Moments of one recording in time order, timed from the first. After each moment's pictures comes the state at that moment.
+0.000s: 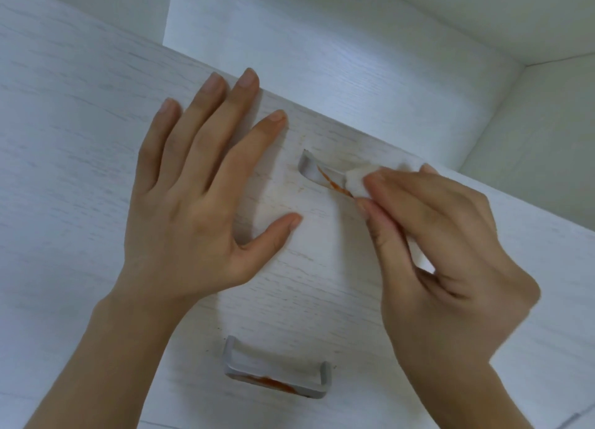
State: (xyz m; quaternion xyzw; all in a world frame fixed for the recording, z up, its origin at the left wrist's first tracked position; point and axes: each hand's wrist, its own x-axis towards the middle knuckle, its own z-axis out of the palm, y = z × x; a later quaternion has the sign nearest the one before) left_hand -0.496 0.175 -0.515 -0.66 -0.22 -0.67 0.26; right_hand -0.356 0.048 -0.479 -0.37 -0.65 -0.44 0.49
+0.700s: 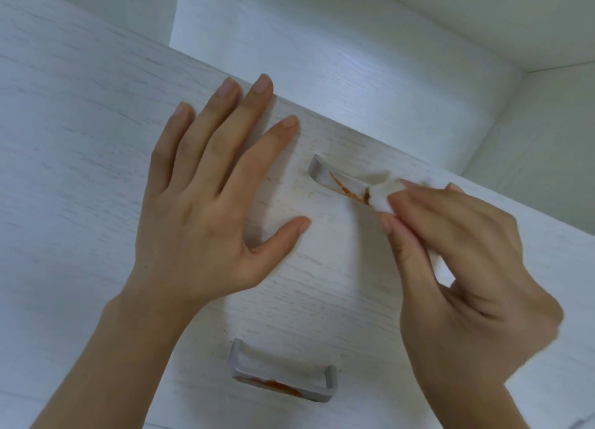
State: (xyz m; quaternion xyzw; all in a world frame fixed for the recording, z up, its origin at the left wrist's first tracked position) left_hand -0.497 0.172 -0.514 -0.66 -0.23 -0.67 0.25; right_hand -0.355 0.042 -0.481 -0.38 -0.64 -0.45 0.50
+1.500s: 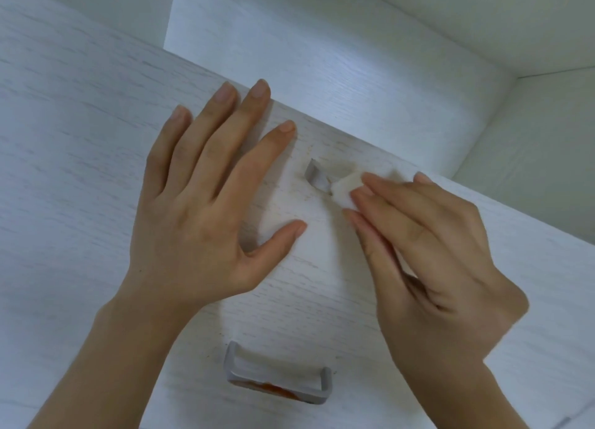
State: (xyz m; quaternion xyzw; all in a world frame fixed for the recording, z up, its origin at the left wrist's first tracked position) left_hand -0.498 0.174 -0.514 -0.66 -0.22 -0.67 0.25; right_hand -0.359 0.052 -0.475 -0.36 -0.67 -0.48 0.44
